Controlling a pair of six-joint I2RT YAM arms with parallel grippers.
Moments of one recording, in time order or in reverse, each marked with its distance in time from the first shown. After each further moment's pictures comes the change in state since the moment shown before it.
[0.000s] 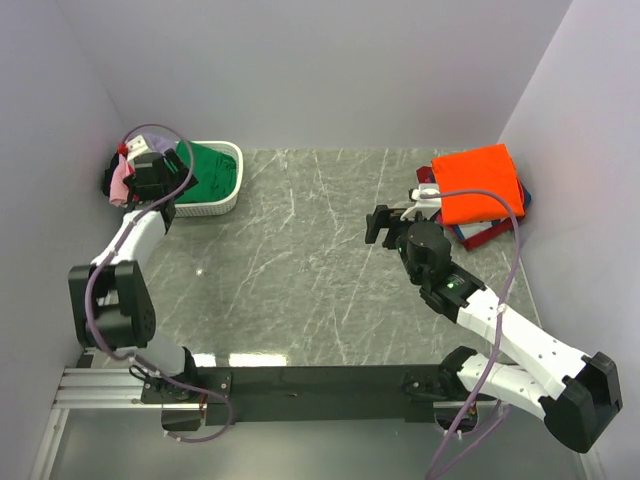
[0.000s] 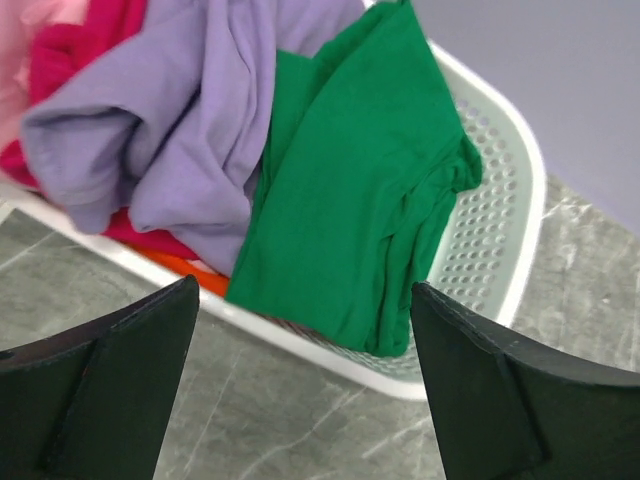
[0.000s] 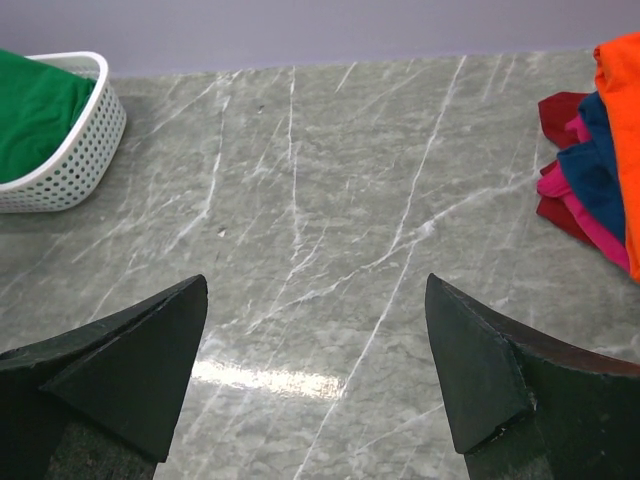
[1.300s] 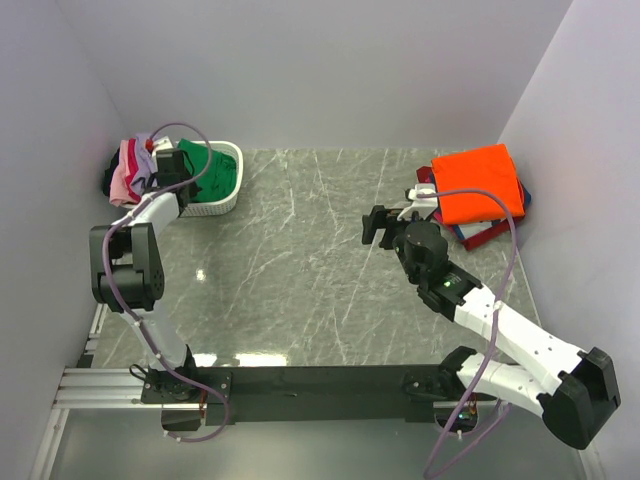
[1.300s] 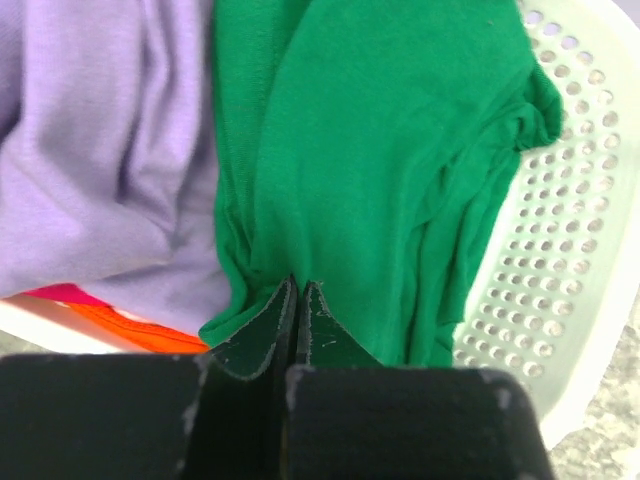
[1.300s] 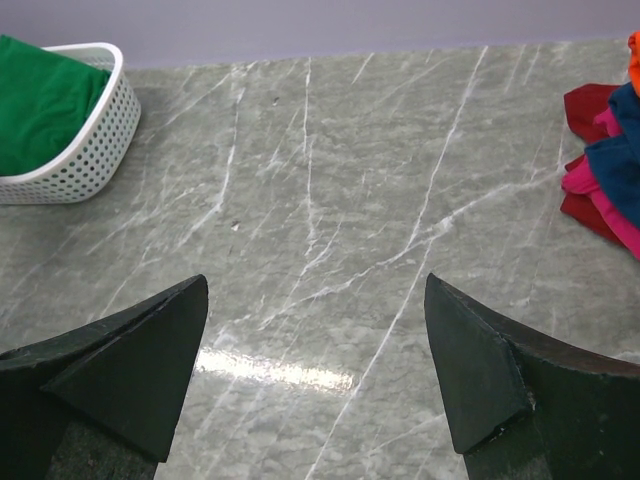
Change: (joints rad) left arm -0.039 0.291 0.176 -0.057 -0.007 0.073; right arm 0.000 0.022 -0.006 0.024 -0.035 0.019
